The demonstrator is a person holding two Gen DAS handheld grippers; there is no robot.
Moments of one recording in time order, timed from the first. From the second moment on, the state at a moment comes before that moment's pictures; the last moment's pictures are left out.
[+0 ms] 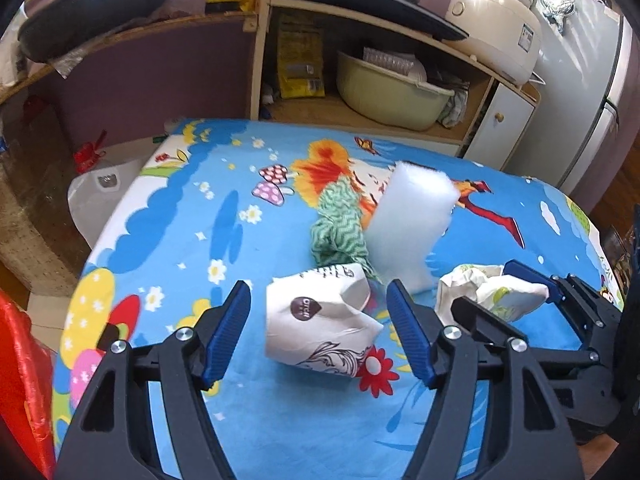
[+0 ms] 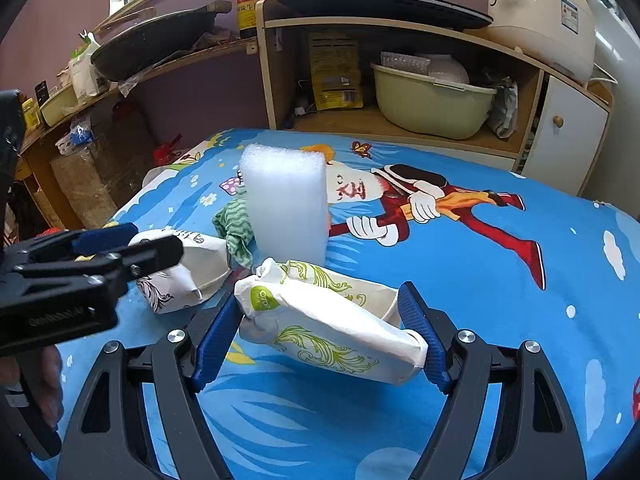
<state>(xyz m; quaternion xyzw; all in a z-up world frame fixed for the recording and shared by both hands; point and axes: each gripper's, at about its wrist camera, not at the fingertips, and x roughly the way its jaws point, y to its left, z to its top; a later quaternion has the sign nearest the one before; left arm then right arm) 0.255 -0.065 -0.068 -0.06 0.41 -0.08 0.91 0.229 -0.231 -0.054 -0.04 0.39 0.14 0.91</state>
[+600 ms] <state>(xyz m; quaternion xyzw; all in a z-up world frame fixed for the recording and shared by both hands) 0.247 -0.058 -0.085 -0.04 0.44 -0.10 0.89 0.226 -0.228 -0.050 -0.04 0.39 0.14 0.91</state>
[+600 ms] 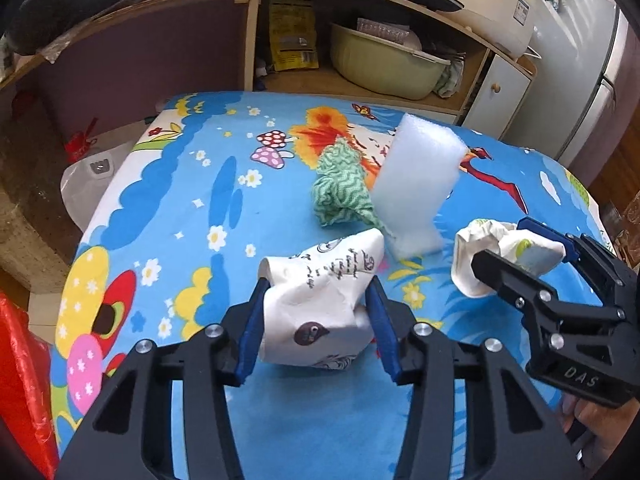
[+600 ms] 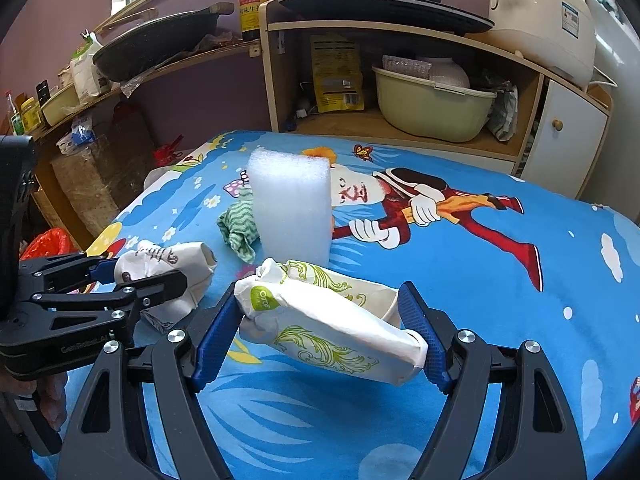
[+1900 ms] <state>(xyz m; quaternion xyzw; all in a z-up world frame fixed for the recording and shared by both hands) 0.133 0.089 -0.030 -0.10 0.38 0.03 0.92 0.171 -0.107 -0.005 -0.07 0.37 0.22 0.90</state>
